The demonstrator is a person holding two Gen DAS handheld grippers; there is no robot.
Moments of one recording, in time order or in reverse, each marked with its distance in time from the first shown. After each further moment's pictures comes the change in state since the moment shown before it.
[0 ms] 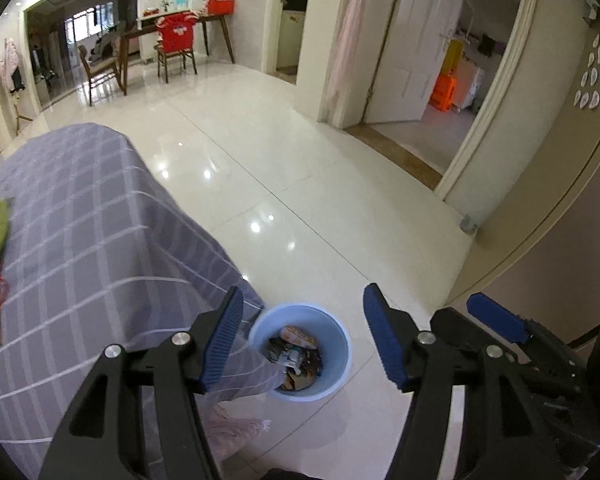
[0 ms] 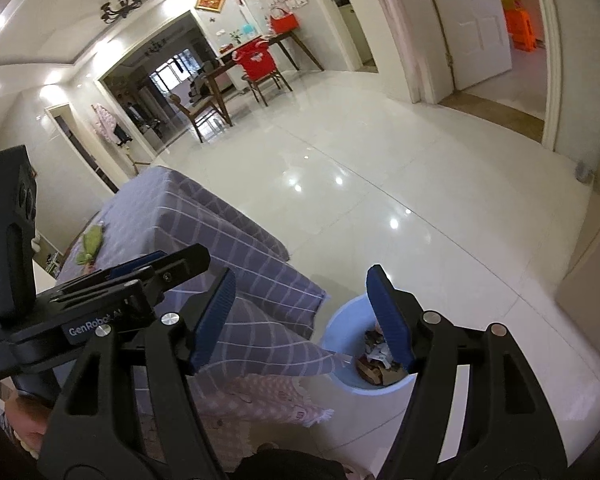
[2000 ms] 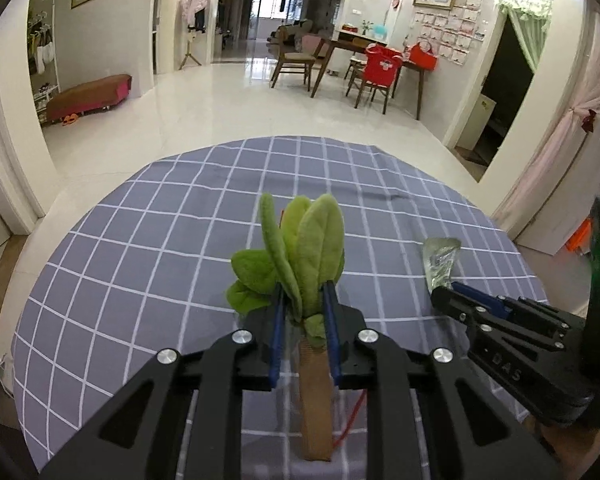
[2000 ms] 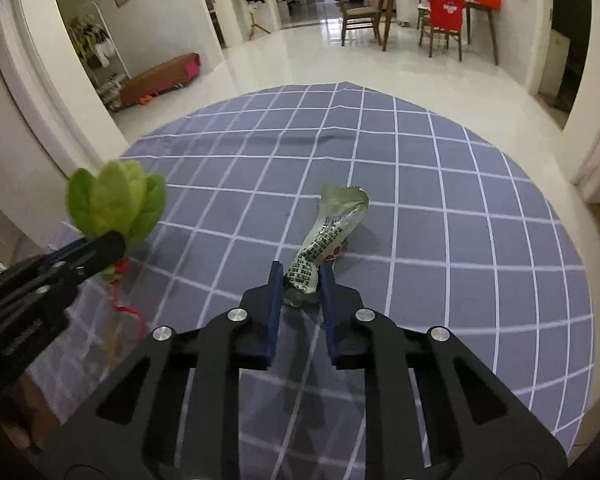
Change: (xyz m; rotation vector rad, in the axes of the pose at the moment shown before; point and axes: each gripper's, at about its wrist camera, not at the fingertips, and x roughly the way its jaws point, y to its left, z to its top) left arm -0.093 0.417 0.011 -0.494 -0.146 0.364; right arm 0.258 0.394 0.012 -0.572 0.329 0.223
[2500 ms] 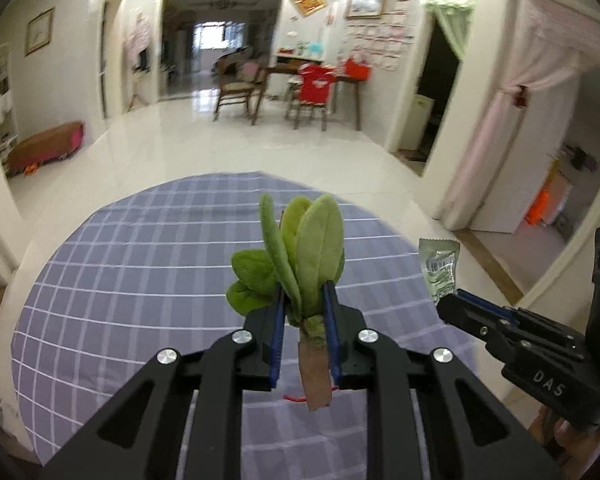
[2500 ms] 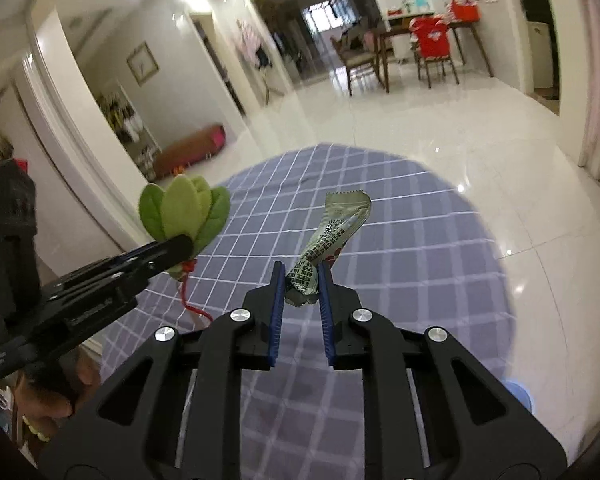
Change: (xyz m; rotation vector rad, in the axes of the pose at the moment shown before) left arm -0.100 -0.118 -0.037 0.166 -0.100 -0.149; right arm -0.183 -0.079 -0.084 0.148 -0.258 0.123
